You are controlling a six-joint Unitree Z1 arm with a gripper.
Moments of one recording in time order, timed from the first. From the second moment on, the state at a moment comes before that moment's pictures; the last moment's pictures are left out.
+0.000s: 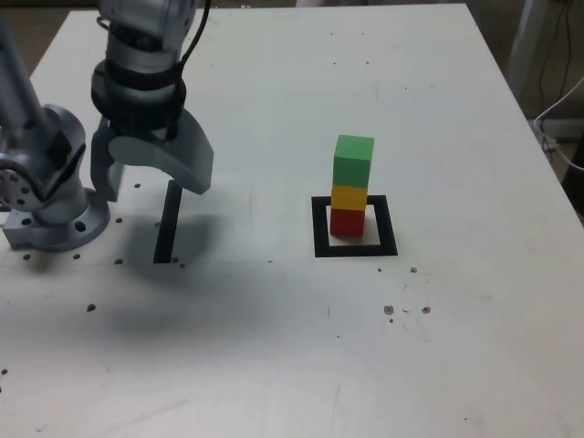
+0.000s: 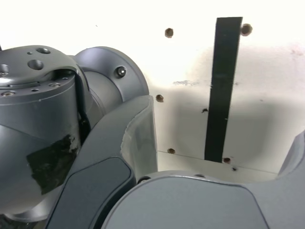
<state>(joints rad) -0.17 1.54 -0.85 1.21 0.06 -0.21</state>
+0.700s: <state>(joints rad) -0.17 1.52 -0.79 1.16 0.04 -0.21</state>
